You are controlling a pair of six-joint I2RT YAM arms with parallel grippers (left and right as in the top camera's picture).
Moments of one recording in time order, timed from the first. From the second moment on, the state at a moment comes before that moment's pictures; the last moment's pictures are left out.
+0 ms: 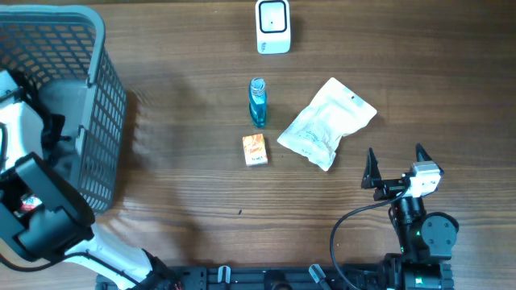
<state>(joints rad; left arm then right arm) 0.58 1.91 1.40 -0.79 -0.36 -0.81 -0.07 0.02 0.01 0.00 -0.15 -0.01</state>
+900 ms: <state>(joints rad) 0.57 1.90 1.20 -0.59 -0.43 -0.81 -0.07 0.02 0.01 0.00 -0.15 -0.01</state>
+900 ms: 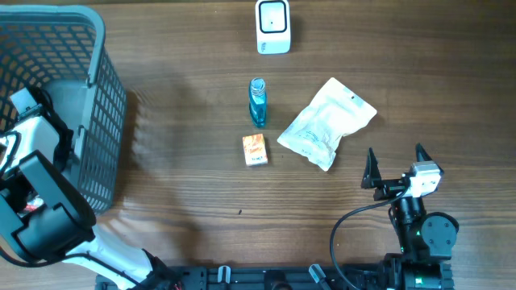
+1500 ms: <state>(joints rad) 0.19 1.43 1.18 -0.60 -0.39 -0.81 -0.07 0.02 0.01 0.00 -0.15 -0.01</state>
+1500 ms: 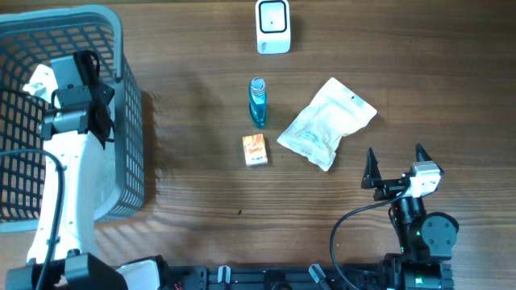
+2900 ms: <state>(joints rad) 0.45 1.61 1.62 -0.93 -0.02 -0.26 -0.07 0.02 0.01 0.00 -0.15 -0.01</state>
